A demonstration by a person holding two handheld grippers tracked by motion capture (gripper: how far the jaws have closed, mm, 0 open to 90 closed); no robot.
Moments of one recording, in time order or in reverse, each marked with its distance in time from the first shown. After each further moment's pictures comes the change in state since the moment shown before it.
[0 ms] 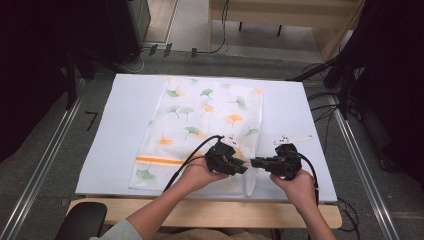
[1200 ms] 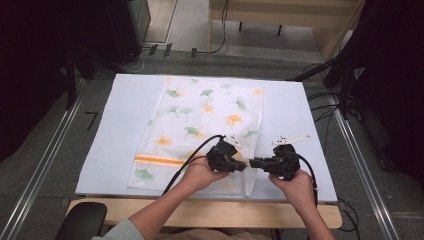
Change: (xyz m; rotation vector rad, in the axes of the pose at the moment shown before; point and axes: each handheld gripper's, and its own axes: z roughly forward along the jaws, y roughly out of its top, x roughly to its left) left arm -0.001 0.005 0.000 0.032 0.006 -0.024; right arm 0.003 0.000 0.003 0.008 -0.013 -0.018
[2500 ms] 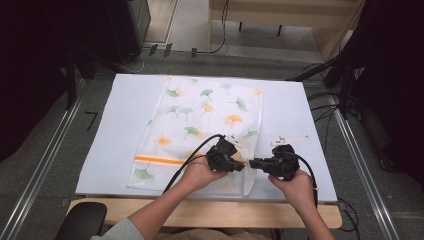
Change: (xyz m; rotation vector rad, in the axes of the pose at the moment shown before) left arm 0.002 0.001 0.002 0.044 0.021 -0.017; right arm 0.001 0.000 0.001 0.016 -0.012 -0.015
